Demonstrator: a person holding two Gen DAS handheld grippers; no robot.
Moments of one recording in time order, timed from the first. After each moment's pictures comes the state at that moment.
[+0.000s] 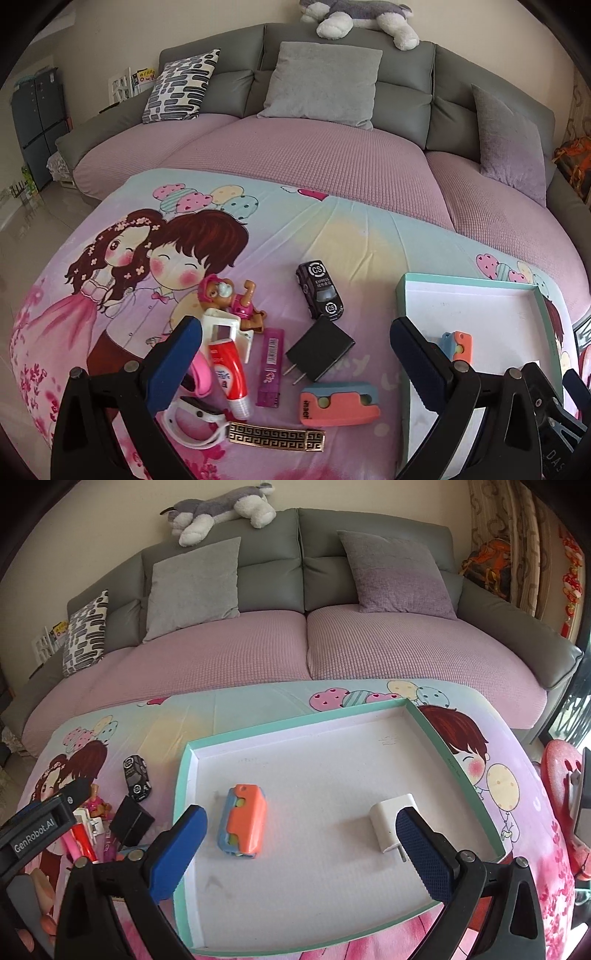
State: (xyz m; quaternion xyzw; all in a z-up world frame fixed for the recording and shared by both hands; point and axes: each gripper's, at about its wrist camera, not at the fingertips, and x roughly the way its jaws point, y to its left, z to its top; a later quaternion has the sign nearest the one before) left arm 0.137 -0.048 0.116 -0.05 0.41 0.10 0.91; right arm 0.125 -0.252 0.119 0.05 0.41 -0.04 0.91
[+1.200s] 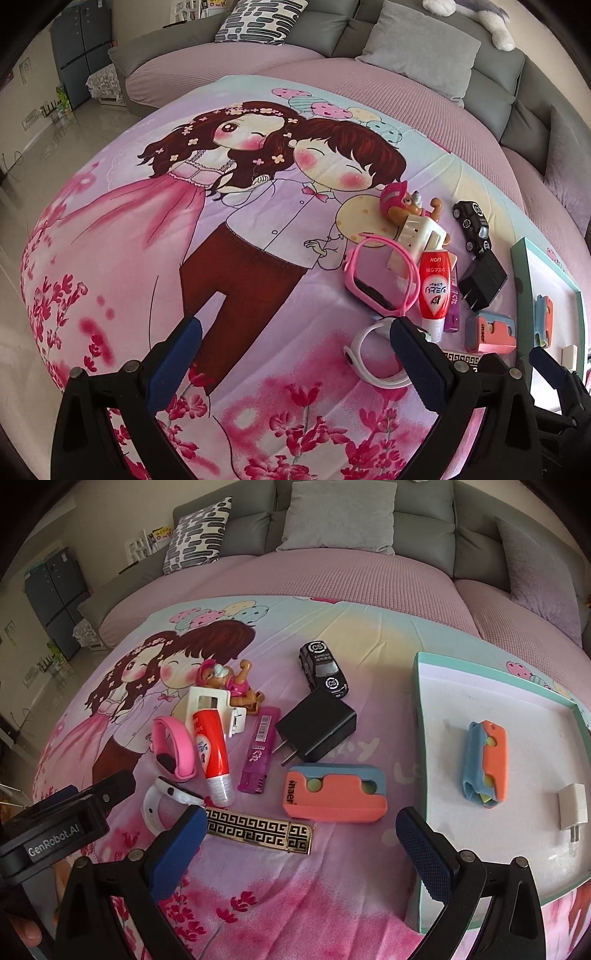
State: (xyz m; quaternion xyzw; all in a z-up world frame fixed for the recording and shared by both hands) left arm 0.067 0.100 0.048 -0.15 0.50 0.16 0.84; right arm 0.115 -0.081 0.053 -0.04 0.50 0.15 0.85
